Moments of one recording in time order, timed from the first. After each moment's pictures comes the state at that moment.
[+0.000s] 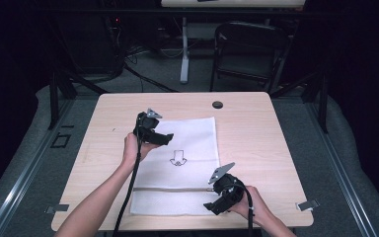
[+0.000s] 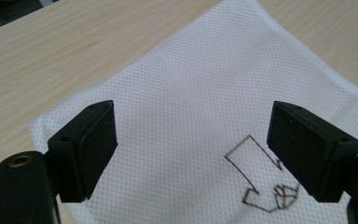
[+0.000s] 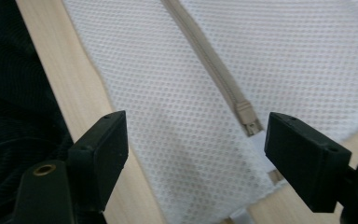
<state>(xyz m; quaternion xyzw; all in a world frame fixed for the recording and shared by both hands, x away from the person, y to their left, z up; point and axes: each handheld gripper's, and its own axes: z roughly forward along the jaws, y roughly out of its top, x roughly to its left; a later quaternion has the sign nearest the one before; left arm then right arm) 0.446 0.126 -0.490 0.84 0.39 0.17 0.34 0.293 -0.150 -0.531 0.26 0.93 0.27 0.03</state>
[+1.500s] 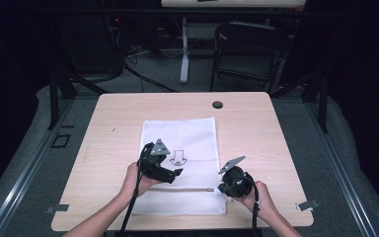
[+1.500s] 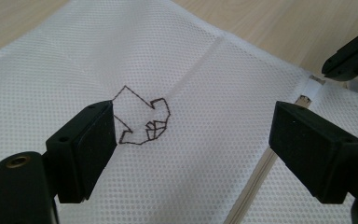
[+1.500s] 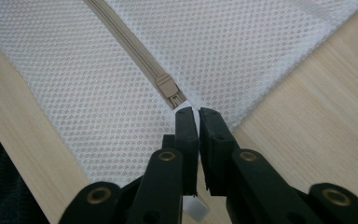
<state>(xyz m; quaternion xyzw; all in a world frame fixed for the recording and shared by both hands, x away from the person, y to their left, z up) 0.347 0.103 -0.504 0.88 0.29 0.12 0.37 0.310 -0.174 -0.537 0.34 0.90 0.25 0.06</state>
